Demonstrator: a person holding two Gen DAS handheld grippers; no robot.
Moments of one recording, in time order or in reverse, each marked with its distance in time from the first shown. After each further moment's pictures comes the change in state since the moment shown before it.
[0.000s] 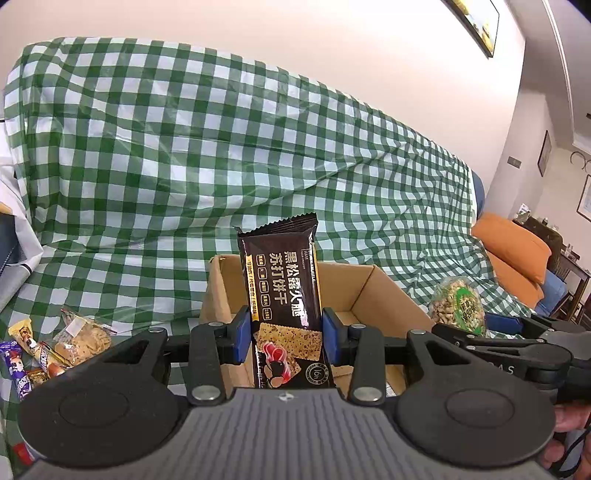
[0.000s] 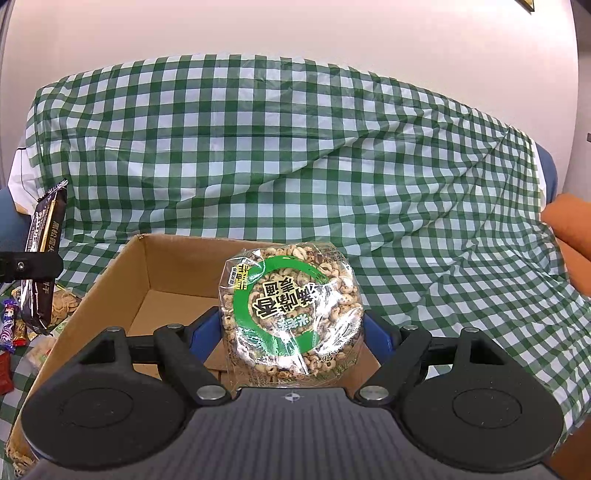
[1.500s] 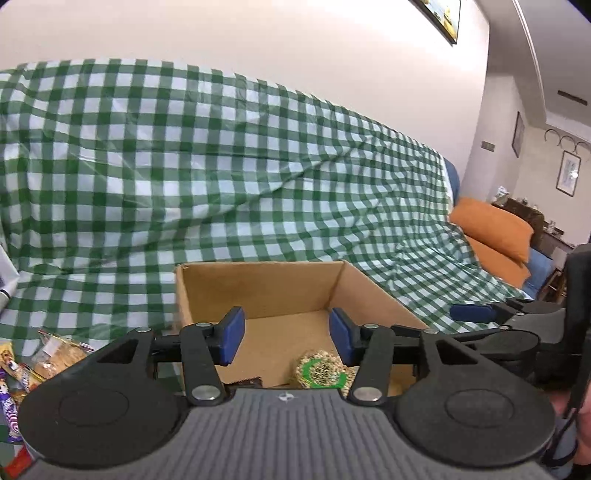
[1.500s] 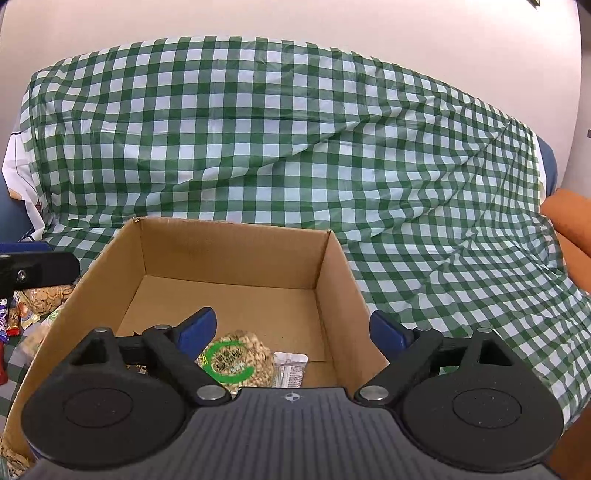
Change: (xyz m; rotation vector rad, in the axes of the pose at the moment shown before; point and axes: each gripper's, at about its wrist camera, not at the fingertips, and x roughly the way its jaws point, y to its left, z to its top) left arm 0.003 -0.027 -0.009 0.099 -0.033 -0.045; right arm 0.009 0.009 0.000 -0.006 0.057 -0.019
